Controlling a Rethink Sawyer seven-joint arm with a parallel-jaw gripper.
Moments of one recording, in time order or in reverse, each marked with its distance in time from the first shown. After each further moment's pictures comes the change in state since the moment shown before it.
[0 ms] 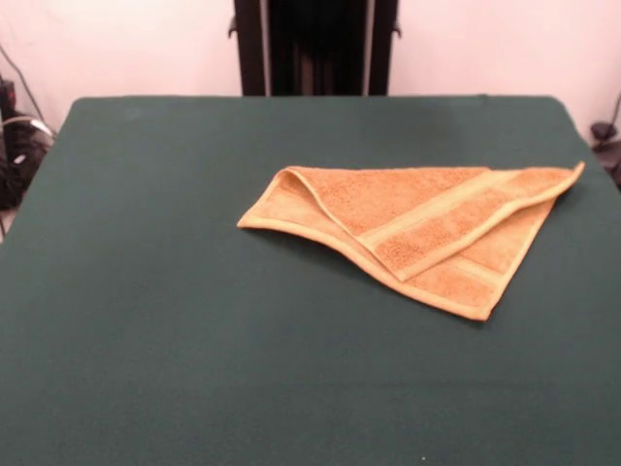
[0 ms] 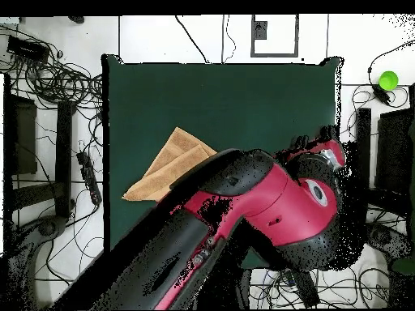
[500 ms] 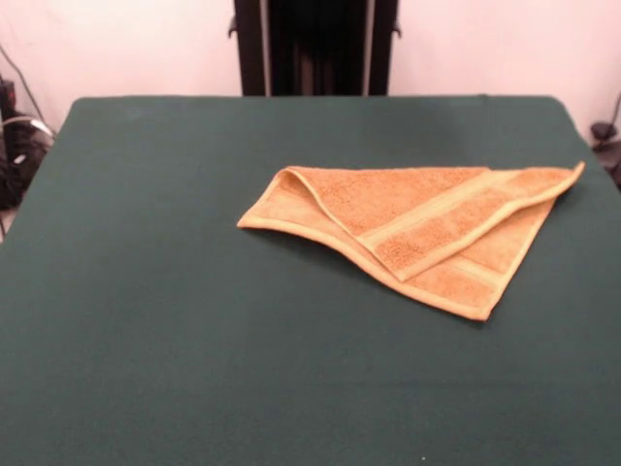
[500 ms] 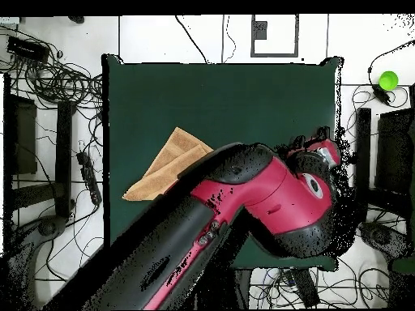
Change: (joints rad) arm -0.017 0.054 0.000 -0.011 0.051 0.000 0.000
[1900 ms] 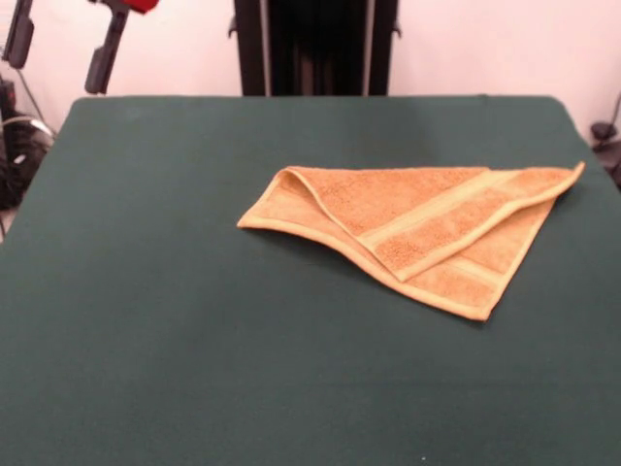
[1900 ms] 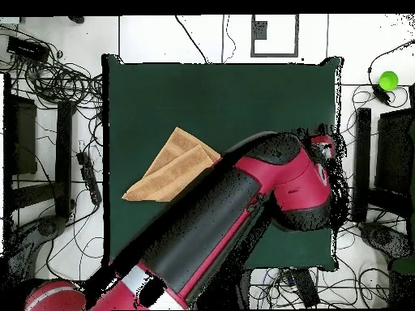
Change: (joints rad) arm -0.117 0.085 0.076 -0.051 0.231 0.049 0.000
